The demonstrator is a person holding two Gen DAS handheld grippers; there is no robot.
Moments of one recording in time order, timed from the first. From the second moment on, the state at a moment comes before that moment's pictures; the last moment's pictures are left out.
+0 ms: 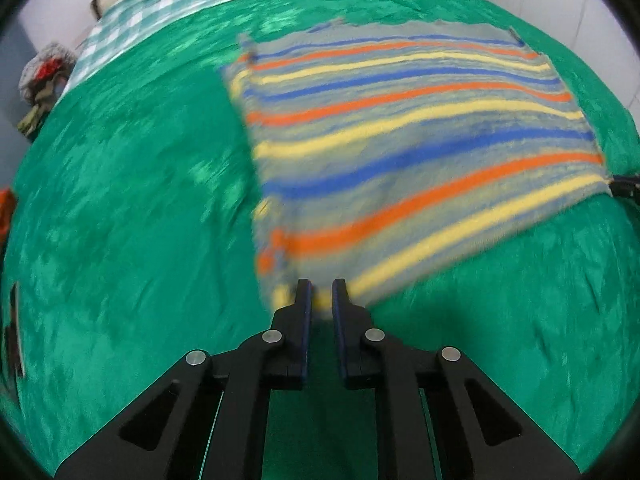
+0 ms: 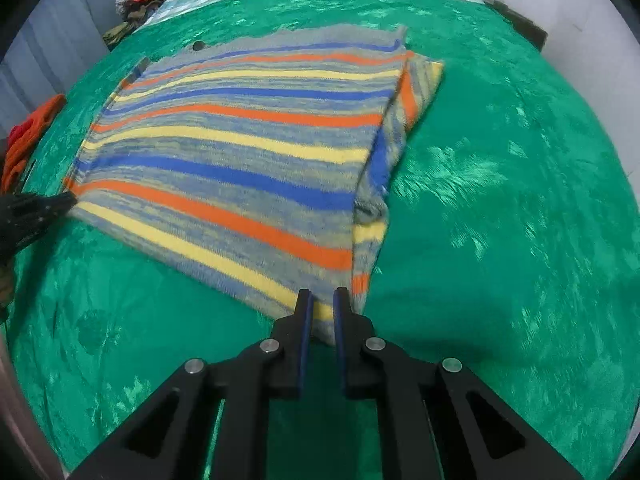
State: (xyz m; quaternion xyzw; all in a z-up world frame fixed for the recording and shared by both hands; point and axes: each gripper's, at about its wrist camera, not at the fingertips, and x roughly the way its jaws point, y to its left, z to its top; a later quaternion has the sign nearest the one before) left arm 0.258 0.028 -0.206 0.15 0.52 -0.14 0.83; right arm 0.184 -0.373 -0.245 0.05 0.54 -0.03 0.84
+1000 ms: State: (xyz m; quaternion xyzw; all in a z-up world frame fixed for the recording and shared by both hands) left arm 0.107 0.011 -0.233 0.07 0.47 -0.08 0.88; right arm 0.035 -0.279 -0.258 0.03 0.48 -0.11 0.87
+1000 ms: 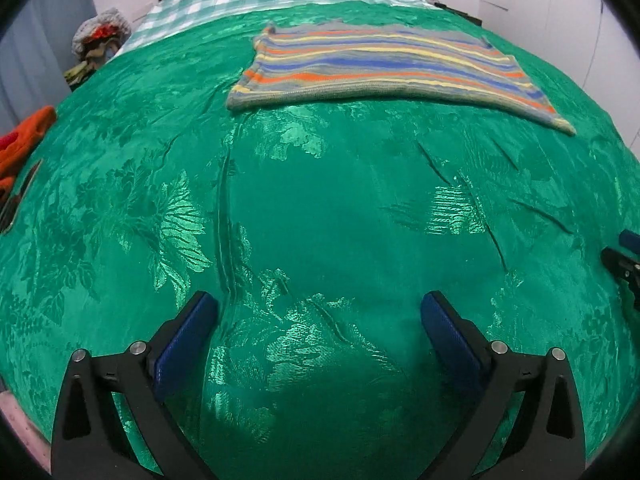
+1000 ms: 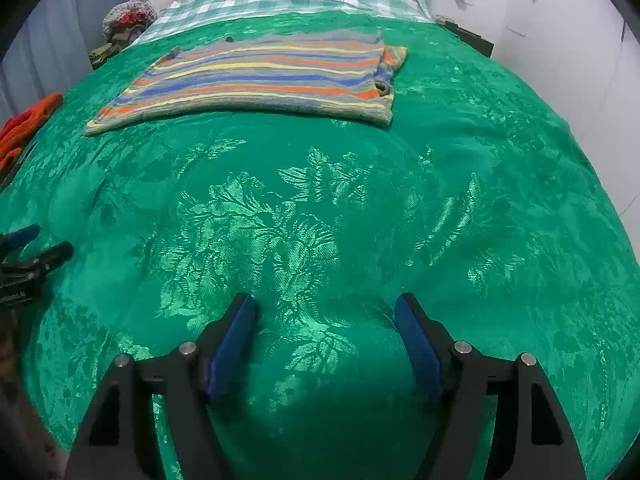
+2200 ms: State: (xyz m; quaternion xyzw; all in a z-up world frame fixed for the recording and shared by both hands) left arm 0.145 -0.118 -0.144 0.12 0.40 -0.25 0.87; right arm 0.093 -0.407 -0.189 0.20 0.49 -0.05 0.85
